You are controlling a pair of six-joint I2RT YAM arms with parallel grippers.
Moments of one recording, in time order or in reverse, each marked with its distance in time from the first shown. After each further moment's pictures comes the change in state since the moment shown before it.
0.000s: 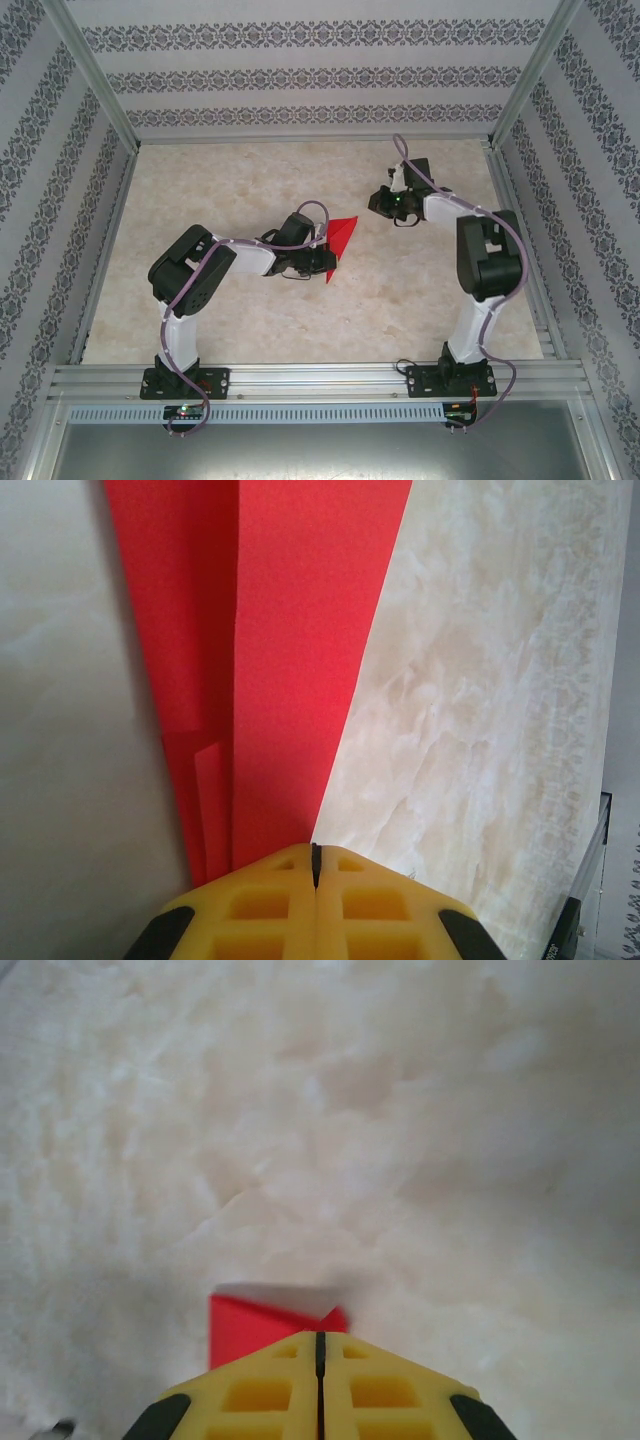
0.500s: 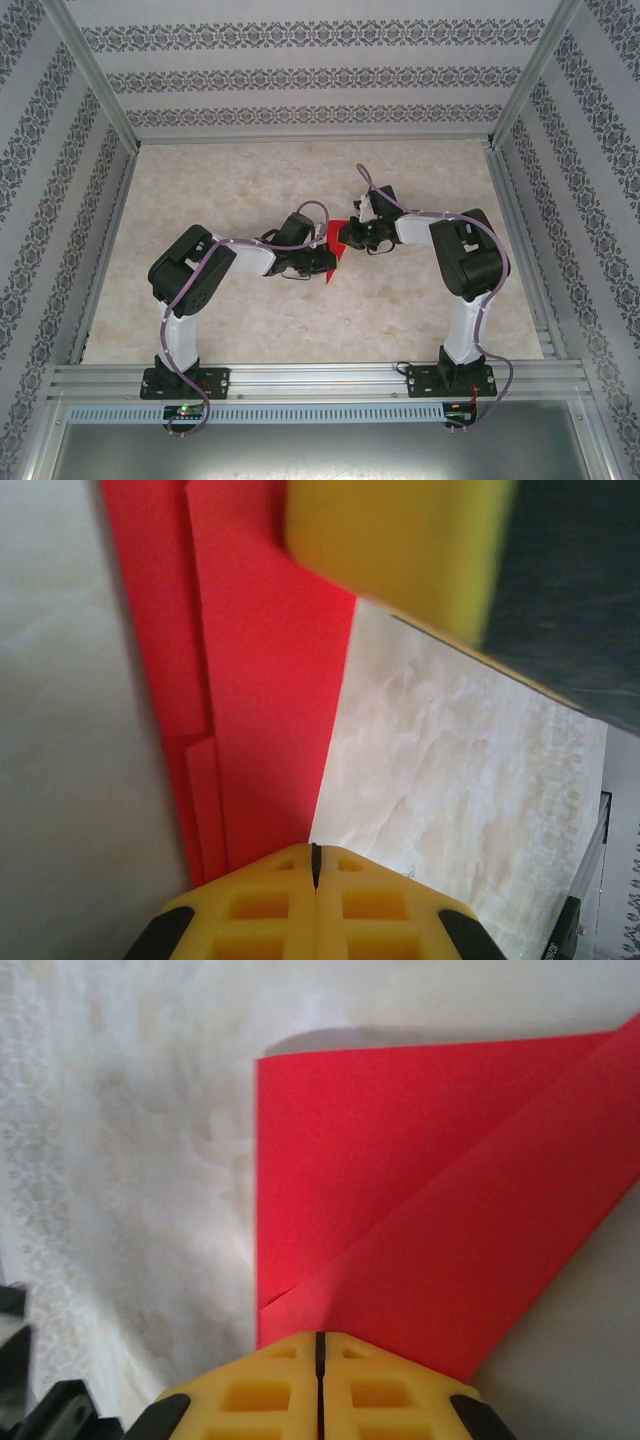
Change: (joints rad) left arm -0.001 -0.004 0.000 -0.004 0.002 0.000; right arm 0.177 0.100 -0.116 0.102 -0.111 0.105
